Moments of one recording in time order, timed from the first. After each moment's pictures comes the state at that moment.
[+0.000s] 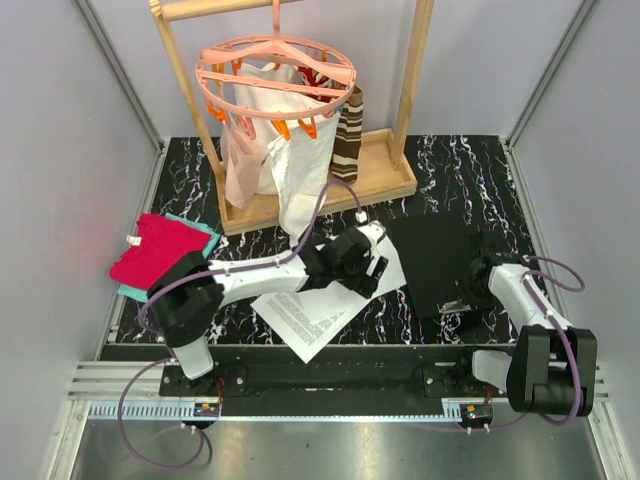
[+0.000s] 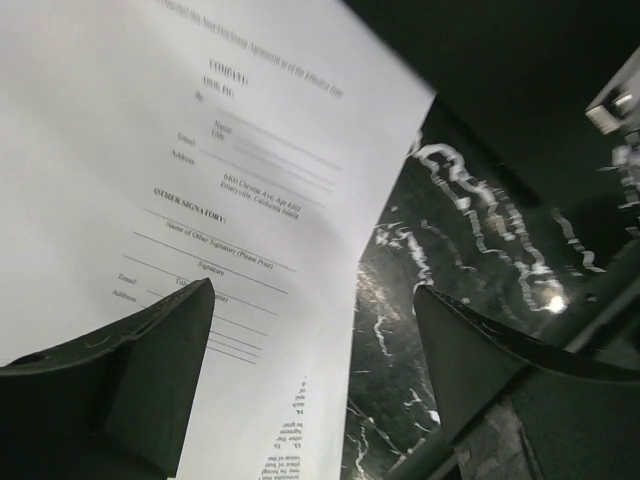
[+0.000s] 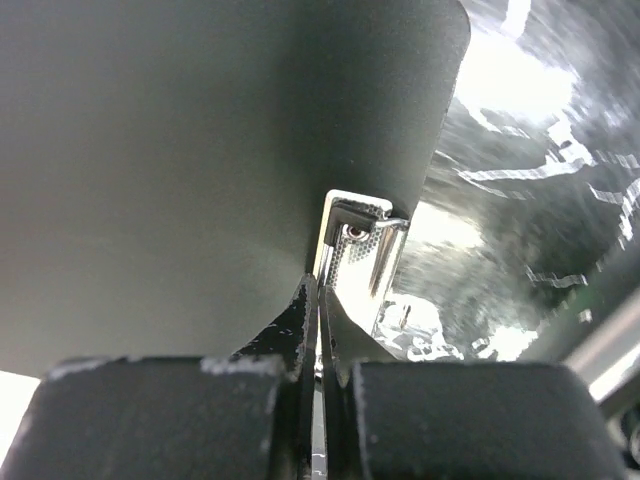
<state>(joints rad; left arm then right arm) -1.02 1.69 1.14 -0.22 -0.06 -0.36 -0.07 1.20 0.63 -0.81 0.23 1.21</state>
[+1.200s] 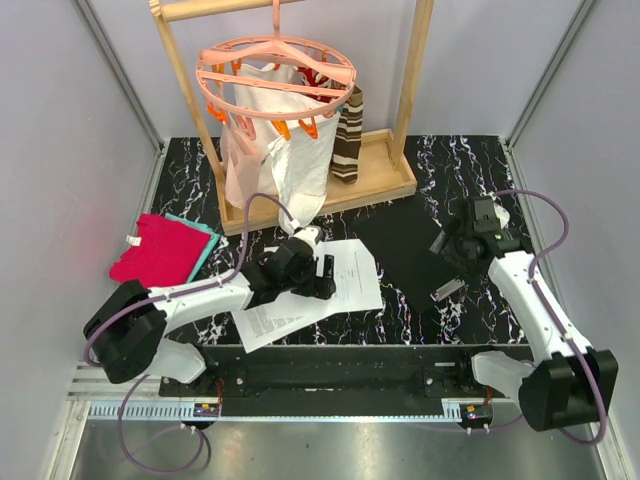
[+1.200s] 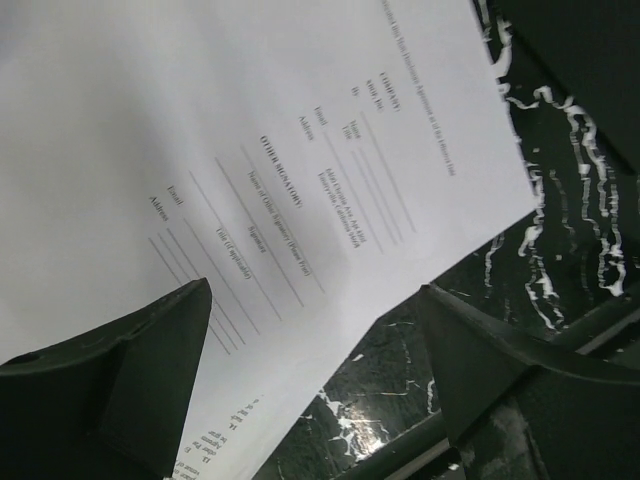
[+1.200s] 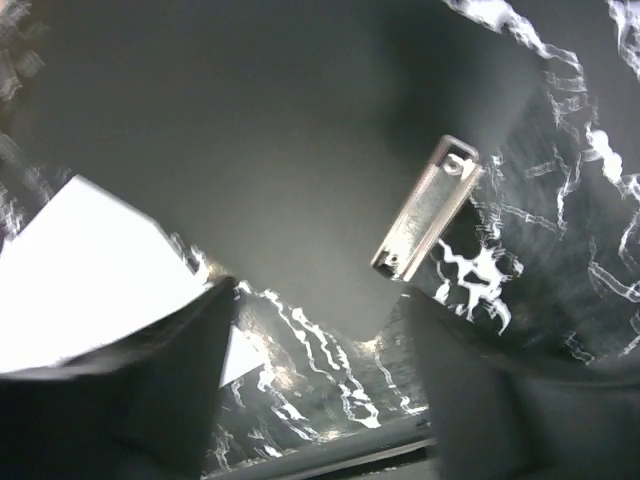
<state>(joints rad) -0.86 1.38 0.71 -0.14 -0.06 -0.57 0.17 1.10 0.95 -0.83 0.17 0.71</state>
